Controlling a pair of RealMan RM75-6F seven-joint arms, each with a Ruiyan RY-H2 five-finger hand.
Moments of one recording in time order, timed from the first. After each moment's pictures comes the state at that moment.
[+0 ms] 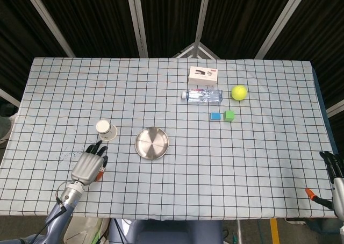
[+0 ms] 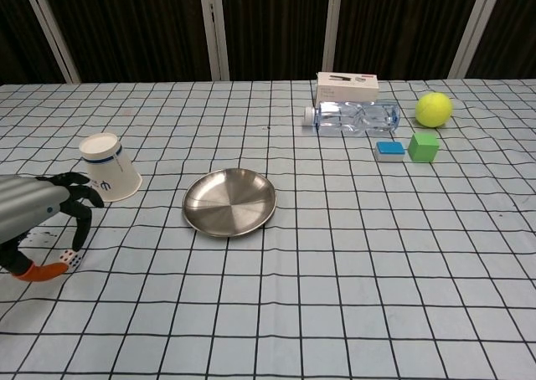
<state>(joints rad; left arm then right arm) -0.42 -1.51 0.00 -1.64 1.25 1.15 0.64 -0.05 -1.05 0.06 -1.65 -1.50 1.59 0.04</state>
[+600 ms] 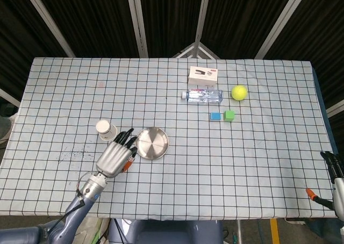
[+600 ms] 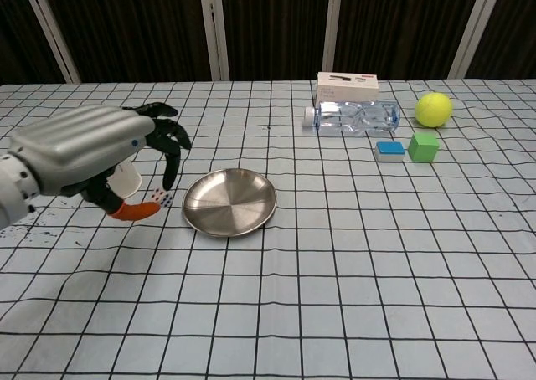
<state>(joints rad) -0.56 -1.60 -0.14 -1.69 1.34 1.12 0.71 -0.05 -1.05 0.06 -1.66 -1.50 1.59 0.04</state>
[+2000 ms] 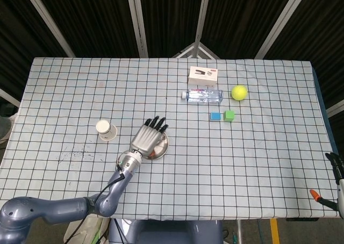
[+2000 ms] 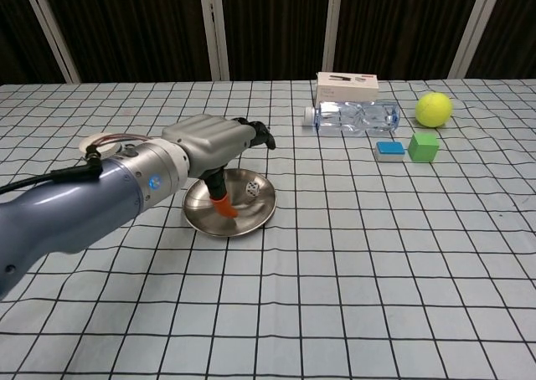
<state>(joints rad) -0.86 -1.86 -0.30 -1.38 0.94 0.94 0.87 -0.06 -1.04 0.06 -1.64 -1.49 1.59 0.06</state>
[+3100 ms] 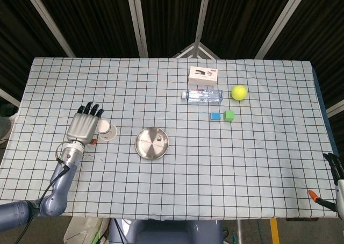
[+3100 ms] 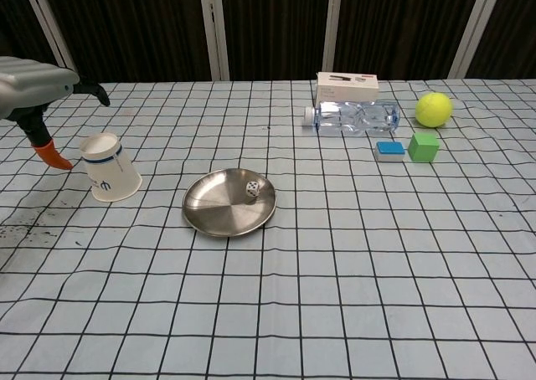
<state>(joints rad) -0.70 -1.40 -0.24 -1.67 0.76 1.08 0.91 -0.06 -1.04 0.06 -1.65 -1.49 1.59 0.06</state>
